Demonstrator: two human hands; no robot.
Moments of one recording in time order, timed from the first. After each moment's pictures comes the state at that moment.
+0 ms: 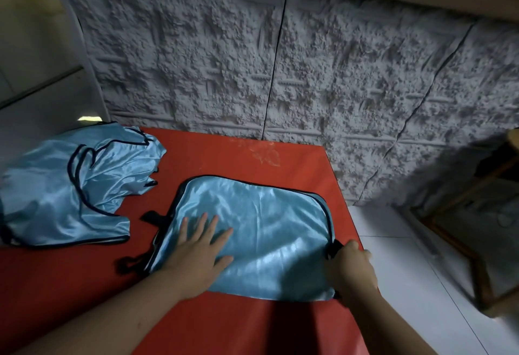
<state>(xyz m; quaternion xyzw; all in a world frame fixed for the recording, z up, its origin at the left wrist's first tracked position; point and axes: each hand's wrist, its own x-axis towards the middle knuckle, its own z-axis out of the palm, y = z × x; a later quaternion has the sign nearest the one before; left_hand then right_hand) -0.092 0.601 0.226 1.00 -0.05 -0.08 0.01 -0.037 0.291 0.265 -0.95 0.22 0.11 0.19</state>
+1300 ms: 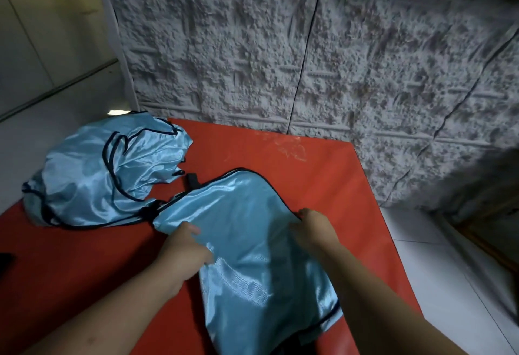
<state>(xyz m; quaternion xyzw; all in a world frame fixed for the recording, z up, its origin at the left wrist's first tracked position) -0.127 0.633 0.260 0.78 0.37 -0.06 0.51 0.020 0.395 0.244 -0.96 -0.04 0.14 0.22</state>
